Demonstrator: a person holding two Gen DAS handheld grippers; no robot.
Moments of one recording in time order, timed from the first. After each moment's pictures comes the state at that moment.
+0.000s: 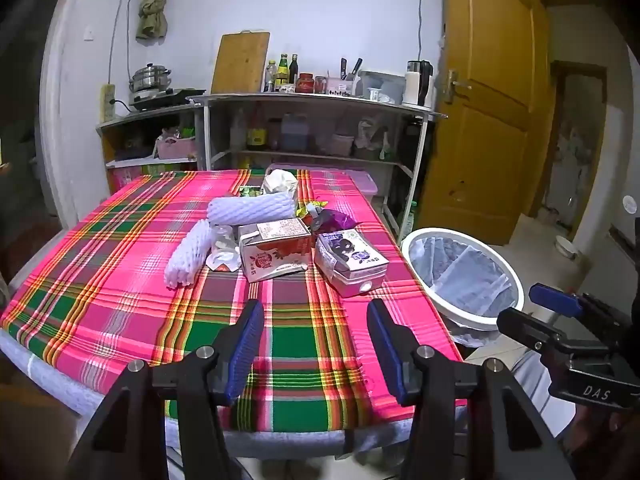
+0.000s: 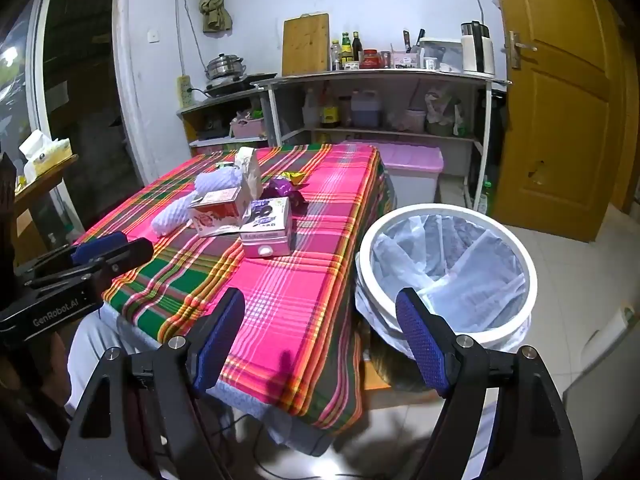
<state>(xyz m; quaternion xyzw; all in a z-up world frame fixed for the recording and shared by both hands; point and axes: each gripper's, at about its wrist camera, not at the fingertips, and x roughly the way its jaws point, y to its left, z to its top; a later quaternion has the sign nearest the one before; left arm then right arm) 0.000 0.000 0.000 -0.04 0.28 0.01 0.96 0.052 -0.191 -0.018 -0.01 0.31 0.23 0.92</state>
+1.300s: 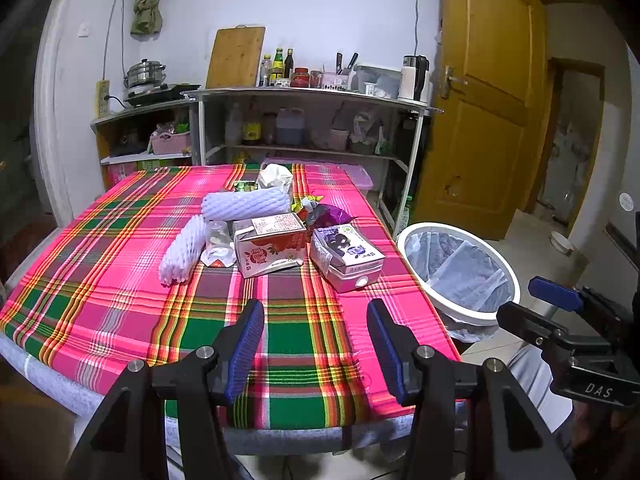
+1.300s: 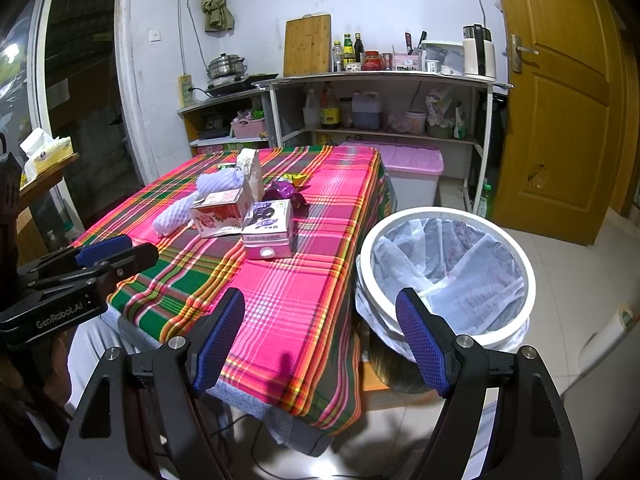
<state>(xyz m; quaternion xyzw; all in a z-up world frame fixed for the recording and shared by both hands) 0.003 0.002 -0.004 -0.05 0.29 0.00 0.96 0.051 -0.188 -0.017 -0.02 0.31 0.23 0.92</state>
